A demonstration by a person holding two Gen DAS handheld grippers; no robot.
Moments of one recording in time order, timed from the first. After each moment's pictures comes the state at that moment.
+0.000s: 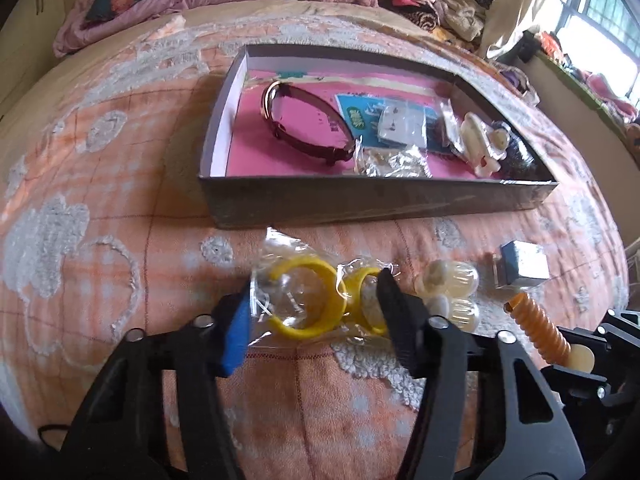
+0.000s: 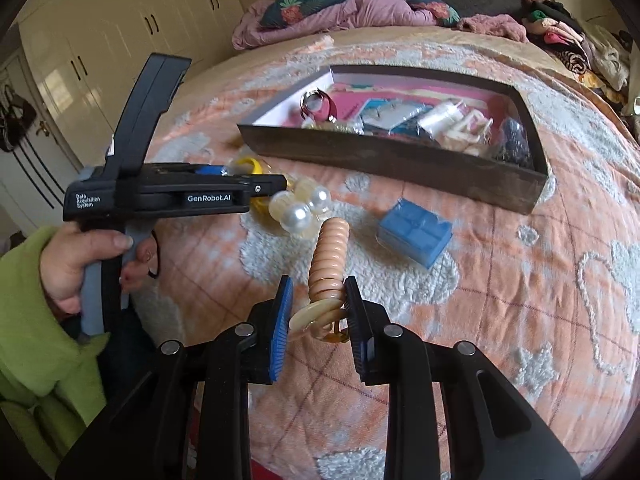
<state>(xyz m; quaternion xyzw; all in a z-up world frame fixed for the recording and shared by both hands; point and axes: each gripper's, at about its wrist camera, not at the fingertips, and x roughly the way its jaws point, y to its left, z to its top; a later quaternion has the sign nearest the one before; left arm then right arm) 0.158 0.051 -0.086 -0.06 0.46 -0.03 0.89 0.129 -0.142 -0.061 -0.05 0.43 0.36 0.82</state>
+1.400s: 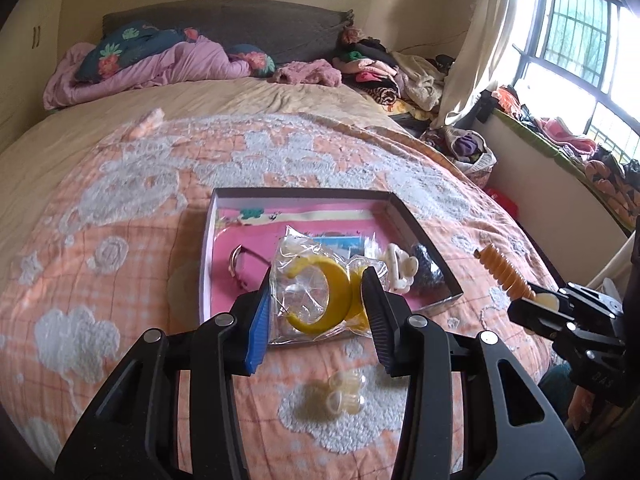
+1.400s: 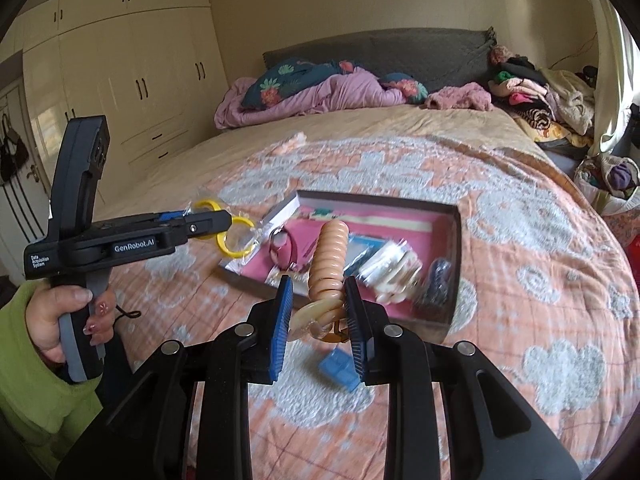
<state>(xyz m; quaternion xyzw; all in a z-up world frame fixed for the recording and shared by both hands) 0.163 0.034 0.035 -0.07 0.34 -0.08 0.94 0.163 -0.180 0.042 -0.01 0.31 0.32 0.90</state>
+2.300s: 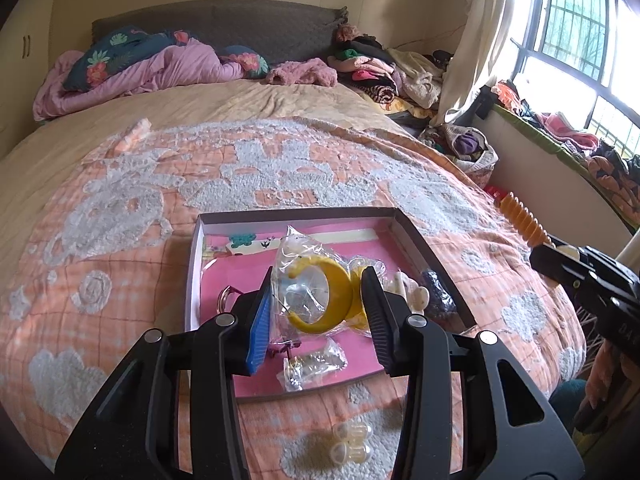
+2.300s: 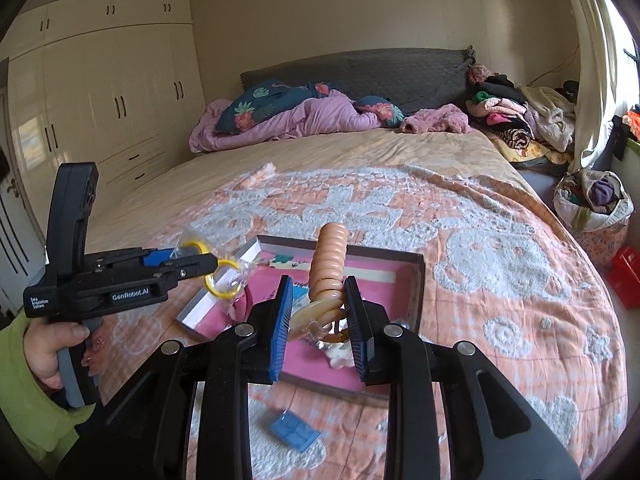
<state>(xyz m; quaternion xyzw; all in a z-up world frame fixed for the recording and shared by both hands) 0.216 0.028 0.034 -0.06 0.34 -0.09 0.93 0.218 -0.187 0.063 -0.01 0.29 0.28 0.92</state>
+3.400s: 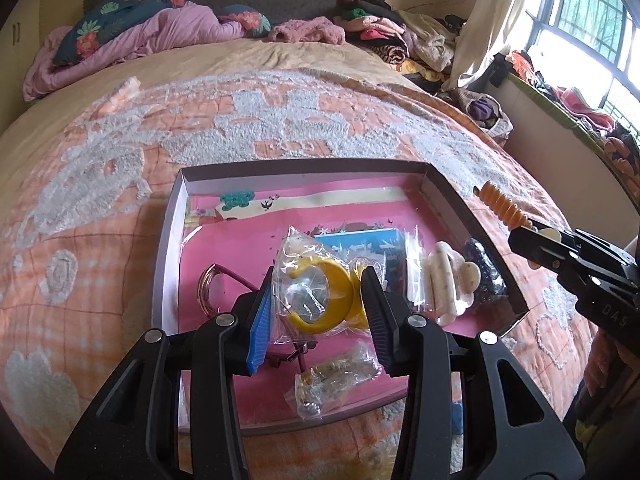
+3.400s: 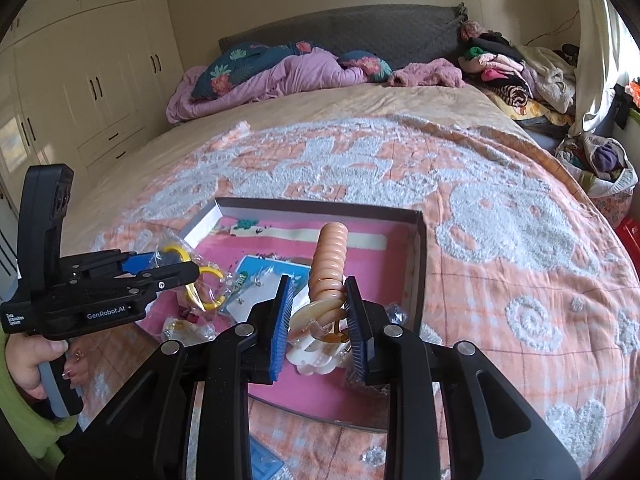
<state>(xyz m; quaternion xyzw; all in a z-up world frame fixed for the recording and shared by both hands) 0.261 0.028 -0.029 -0.05 0.41 -0.08 0.91 0.289 -0.172 -0.009 -0.01 0.36 0.26 0.90</state>
